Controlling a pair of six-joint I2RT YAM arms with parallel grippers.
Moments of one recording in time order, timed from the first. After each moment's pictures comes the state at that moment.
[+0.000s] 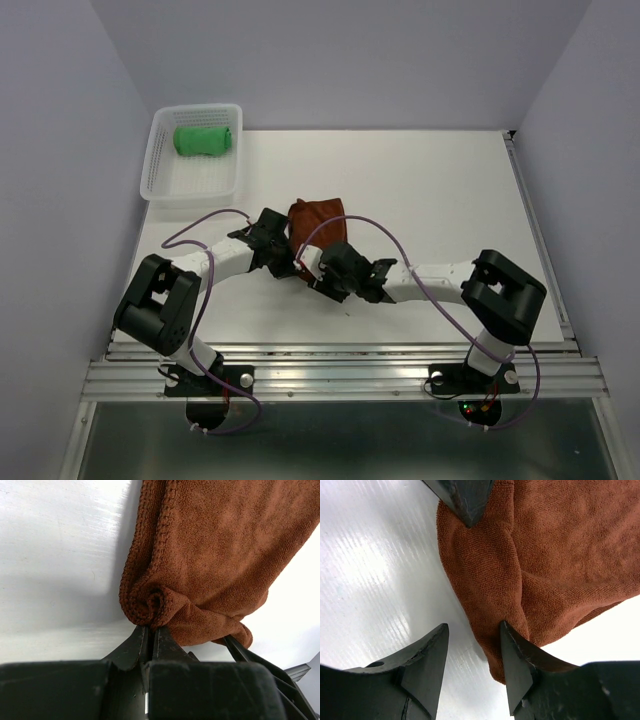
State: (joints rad) left arm -0.51 1.54 0.80 -0.31 0.11 -0.97; right arm 0.99 1.69 0.92 -0.04 0.11 -0.26
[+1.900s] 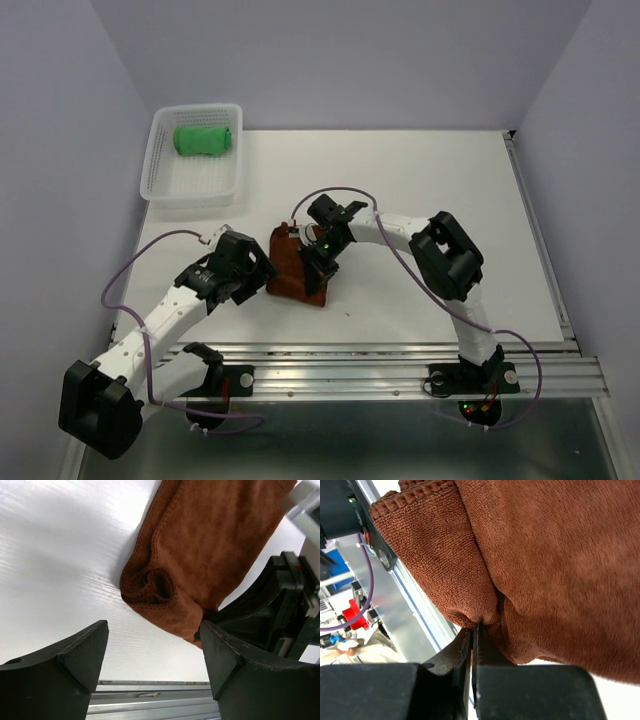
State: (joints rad) left arm -0.47 0.94 0.63 -0.61 -0.10 -1.04; right arm 0.78 2.13 1.54 -0.69 -0.79 0.16
